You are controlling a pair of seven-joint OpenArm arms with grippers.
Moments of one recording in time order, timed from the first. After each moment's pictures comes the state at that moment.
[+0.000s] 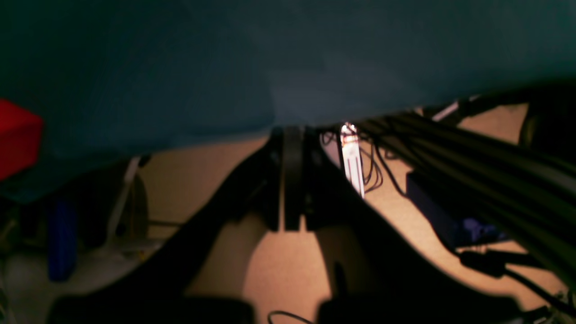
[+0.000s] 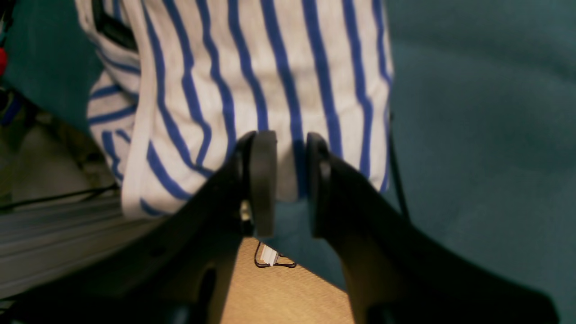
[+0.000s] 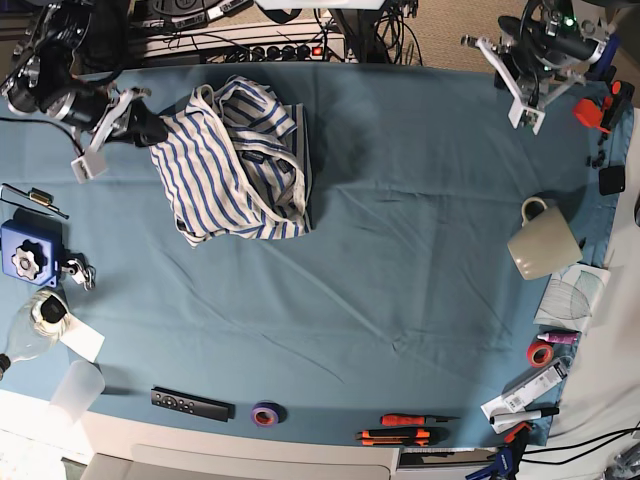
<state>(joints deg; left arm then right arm) 38.9 -10.4 -16.3 125.4 -21.0 -18.6 67.5 -23.2 23.3 35.8 105.0 65.0 38.7 -78.2</state>
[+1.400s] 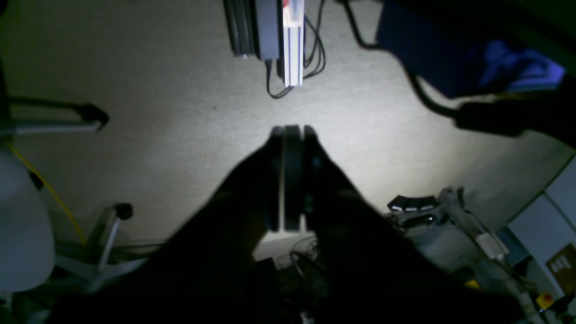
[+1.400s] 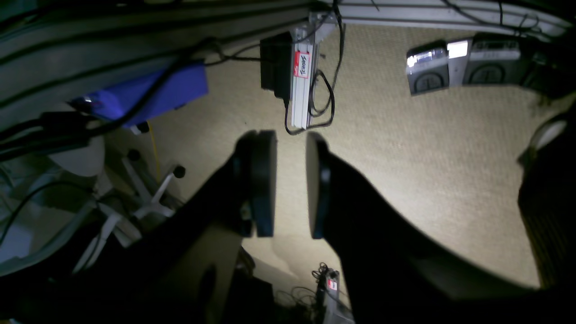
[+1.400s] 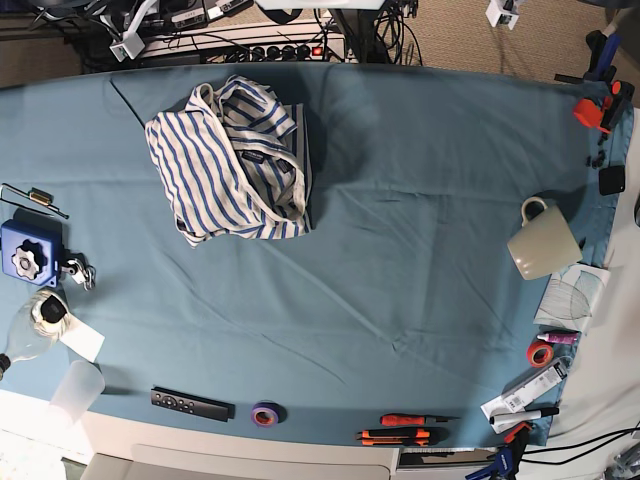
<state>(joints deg) 52.9 -4.7 -16.3 108.1 -22.9 -21.4 62.4 -45.9 15.6 35.7 99.7 49.8 39.9 -77.1</state>
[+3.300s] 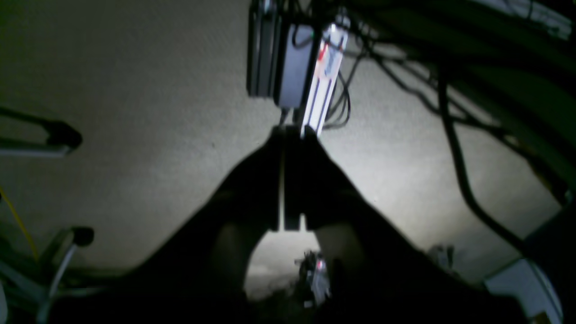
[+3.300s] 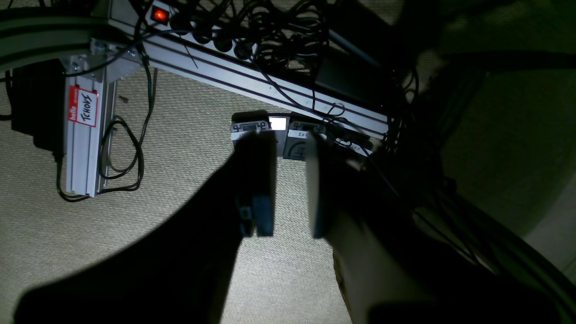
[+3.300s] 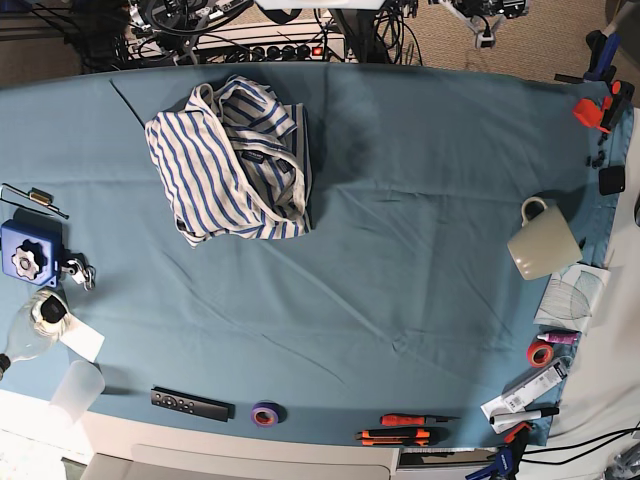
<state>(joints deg) 16.2 -5.3 -16.5 33.1 -1.6 -21.2 21.2 -14.9 19.7 -4.4 31.6 -10.6 10.4 3.6</state>
